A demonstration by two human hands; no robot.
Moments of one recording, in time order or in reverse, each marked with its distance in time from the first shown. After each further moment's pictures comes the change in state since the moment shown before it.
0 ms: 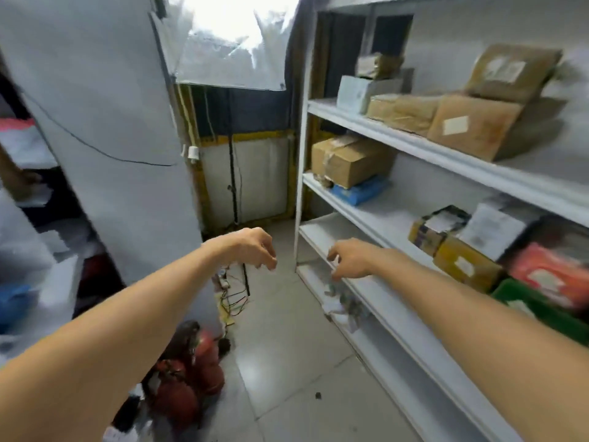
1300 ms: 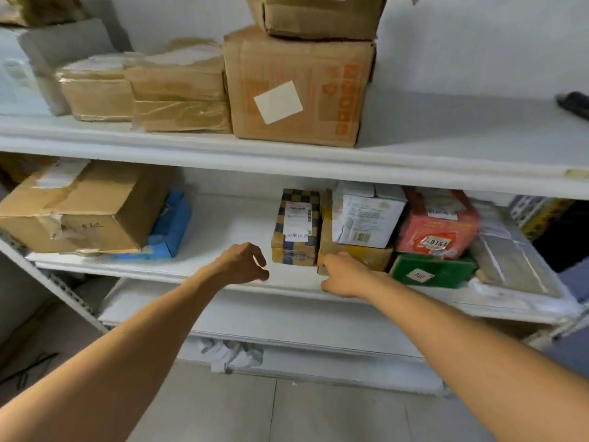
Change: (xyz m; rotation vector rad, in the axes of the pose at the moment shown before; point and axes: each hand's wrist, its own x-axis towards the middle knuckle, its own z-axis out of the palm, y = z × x) left_hand 0.486 0.230 0.066 0.296 -0.336 0.619; right_hand 0.146 0.294 -0.007 0.409 0.205 0.893
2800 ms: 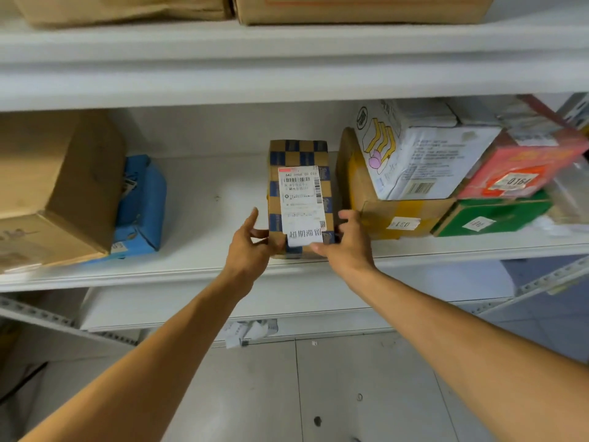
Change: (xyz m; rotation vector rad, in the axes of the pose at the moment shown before) left_hand 0.078 -0.070 0.052 -0.979 0.081 -0.011; right_hand 0.103 -0.050 0.094 0.994 0.488 0.369
